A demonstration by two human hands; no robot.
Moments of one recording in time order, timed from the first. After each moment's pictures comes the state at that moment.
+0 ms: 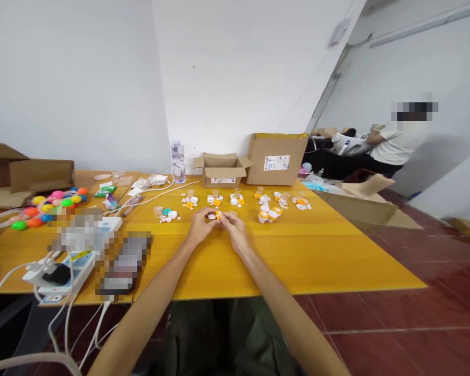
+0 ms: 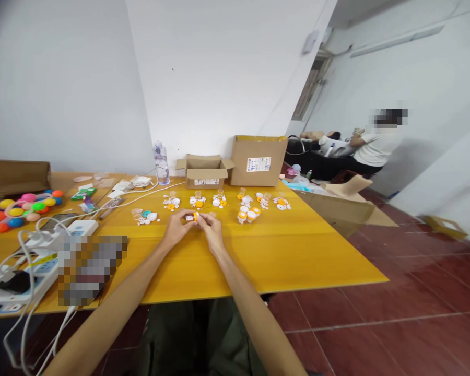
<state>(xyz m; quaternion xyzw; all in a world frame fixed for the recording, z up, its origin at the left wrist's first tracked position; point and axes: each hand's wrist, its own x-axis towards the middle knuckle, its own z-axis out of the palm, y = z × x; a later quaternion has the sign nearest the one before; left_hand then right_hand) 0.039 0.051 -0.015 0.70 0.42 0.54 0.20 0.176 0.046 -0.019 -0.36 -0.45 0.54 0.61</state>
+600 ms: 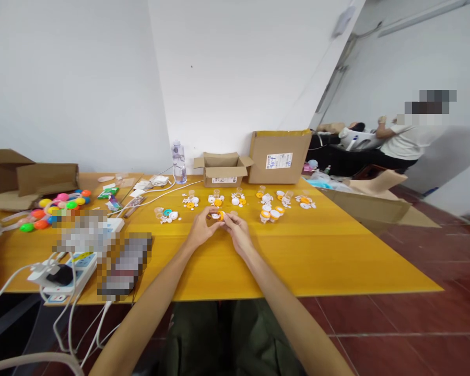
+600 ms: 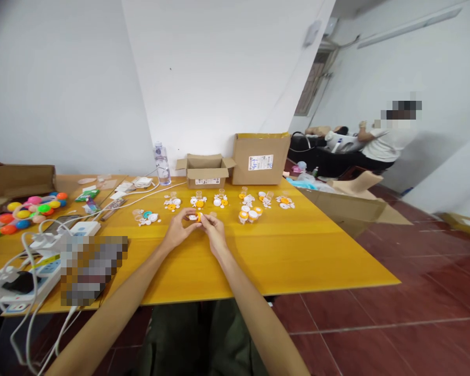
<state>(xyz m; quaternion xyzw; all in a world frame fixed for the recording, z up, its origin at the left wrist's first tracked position) 0.040 0.044 -0.015 0.70 0.43 0.53 0.20 0.181 0.049 -0.027 -0.32 -0.41 0.60 0.61</state>
